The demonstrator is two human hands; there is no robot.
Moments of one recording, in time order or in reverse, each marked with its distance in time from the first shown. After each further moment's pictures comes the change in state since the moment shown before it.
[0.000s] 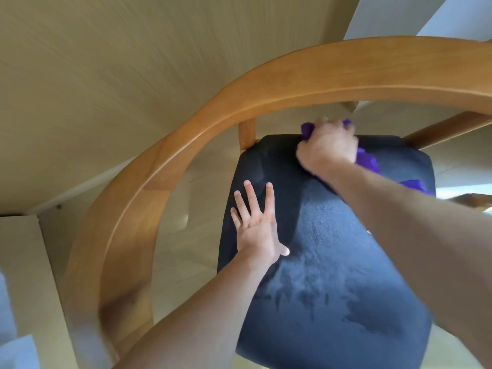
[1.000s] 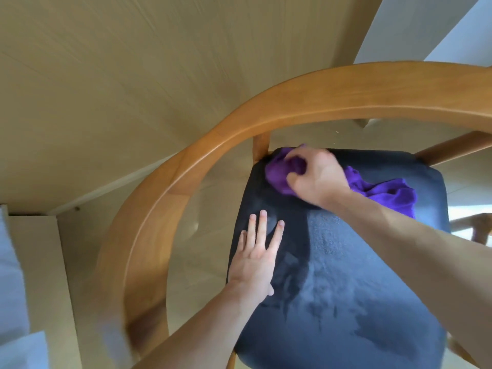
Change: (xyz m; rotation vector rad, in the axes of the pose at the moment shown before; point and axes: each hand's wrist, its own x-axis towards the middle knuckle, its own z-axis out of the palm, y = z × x) left_hand -0.039 -0.045 0.016 0.231 -0.018 0.256; right_hand -0.047 -0.009 -0.007 0.401 -0.126 -0.418
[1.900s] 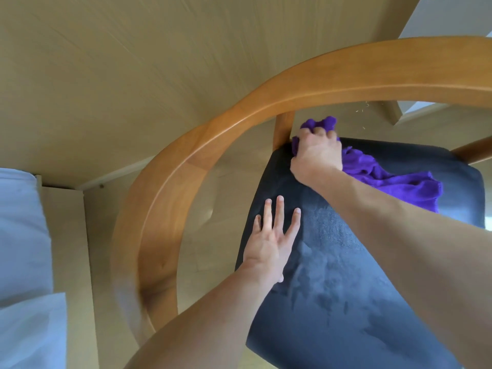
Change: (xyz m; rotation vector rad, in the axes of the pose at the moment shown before) left_hand 0.008 0.009 0.005 0.143 -0.015 -0.022; right_hand 0.026 -0.028 0.041 -0.452 -0.050 0.125
